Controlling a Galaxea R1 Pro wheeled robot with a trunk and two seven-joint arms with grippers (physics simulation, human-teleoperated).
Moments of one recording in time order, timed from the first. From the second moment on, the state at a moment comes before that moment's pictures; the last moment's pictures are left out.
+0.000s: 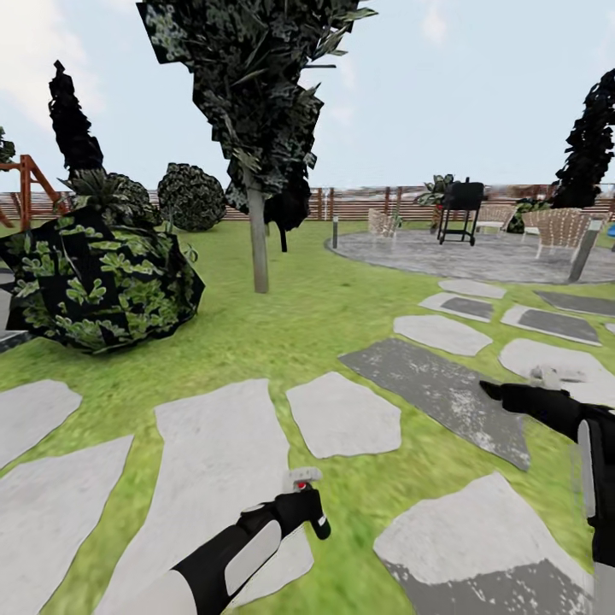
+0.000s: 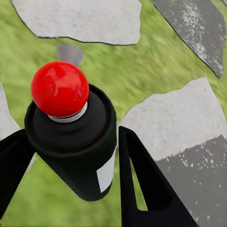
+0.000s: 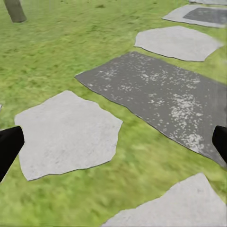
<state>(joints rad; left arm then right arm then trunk) -0.58 -0.09 -0.82 -0.67 0.99 0.17 0.13 -0.52 -0.20 -0.45 -1.61 0.18 0.89 0.51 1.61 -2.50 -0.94</state>
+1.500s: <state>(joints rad) -0.58 -0.09 -0.82 -0.63 0.98 0.16 0.13 -0.52 -0.28 -0.54 -1.61 0.15 0.86 0.67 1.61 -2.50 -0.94</state>
